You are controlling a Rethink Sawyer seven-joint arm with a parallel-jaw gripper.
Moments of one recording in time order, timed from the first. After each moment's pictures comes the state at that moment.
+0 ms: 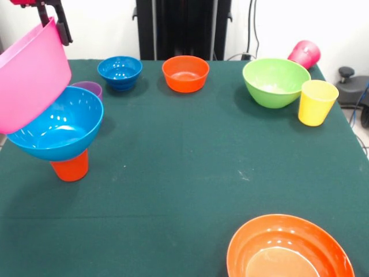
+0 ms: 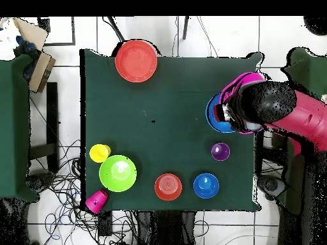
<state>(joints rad) -0.64 -0.77 0.21 1.39 -0.16 1.03 1.14</state>
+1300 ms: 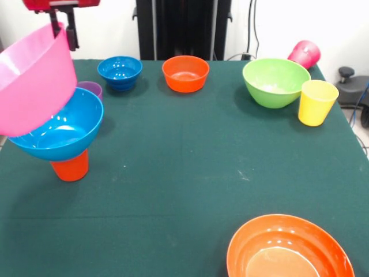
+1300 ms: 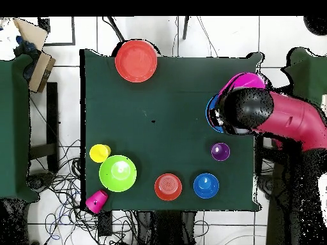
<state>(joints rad) -0.60 -0.79 0.22 1.44 -0.28 0.97 1.14</state>
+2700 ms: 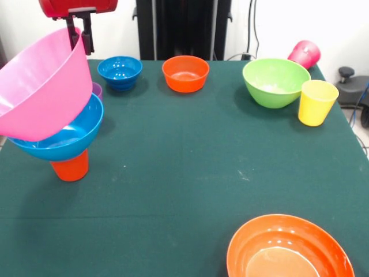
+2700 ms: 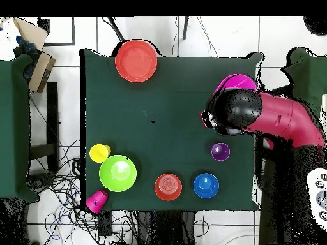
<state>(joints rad) -0.58 -0.78 0.22 1.45 -0.28 0.97 1.14</state>
